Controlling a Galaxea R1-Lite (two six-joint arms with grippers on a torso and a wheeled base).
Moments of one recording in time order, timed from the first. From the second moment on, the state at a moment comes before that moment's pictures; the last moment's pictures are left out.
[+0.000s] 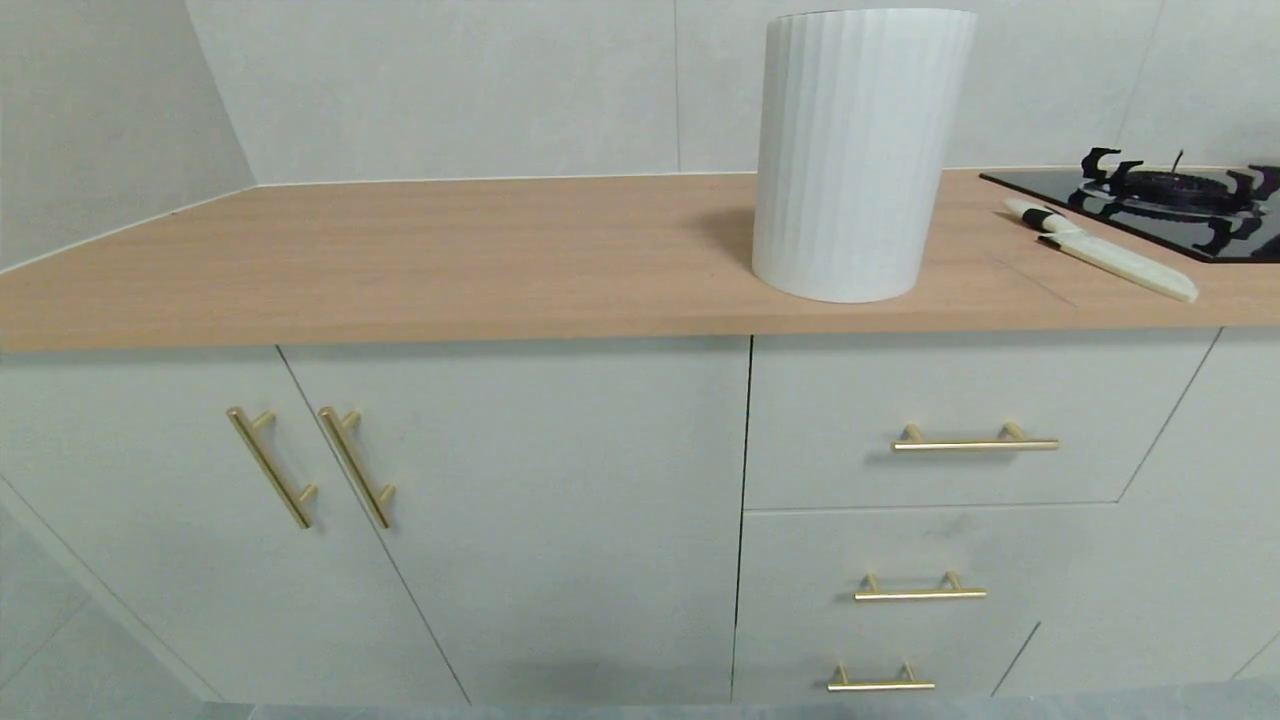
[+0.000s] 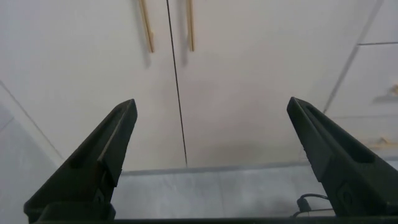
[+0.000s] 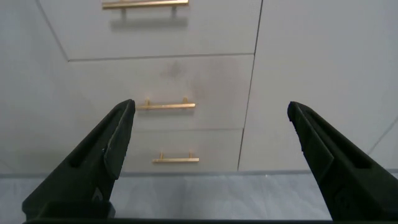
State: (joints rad) left arm 0.00 0.00 0.00 0.00 -0.04 0.01; right arm 0.00 0.00 0.00 0.00 0.00 0.02
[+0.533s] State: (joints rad) left arm 0.00 0.00 0.00 0.00 -0.04 0.01; right arm 0.00 0.00 0.00 0.00 0.00 0.02
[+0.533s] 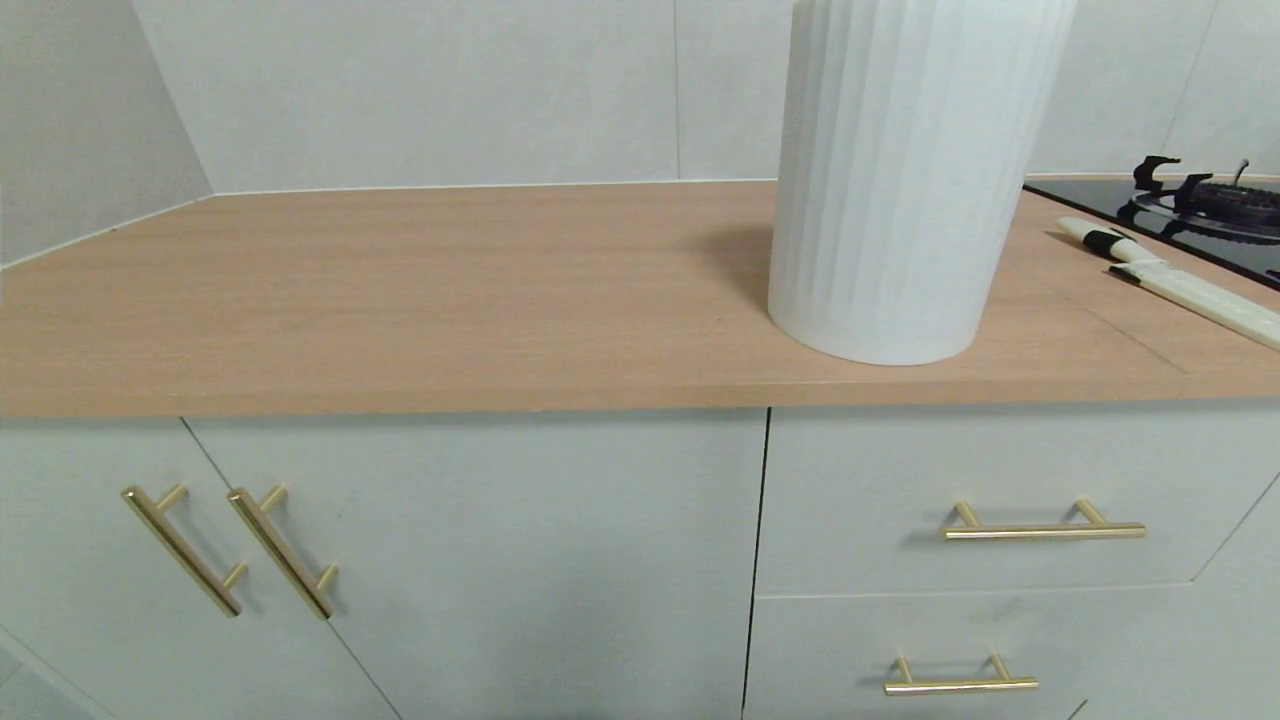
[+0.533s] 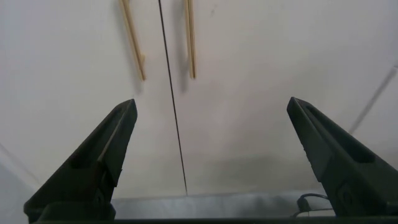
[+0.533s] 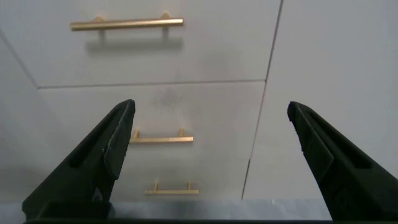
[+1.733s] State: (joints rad) left arm 0.00 0.00 0.00 0.00 -0.04 0.01; right arm 0.00 0.00 0.00 0.00 0.00 0.02
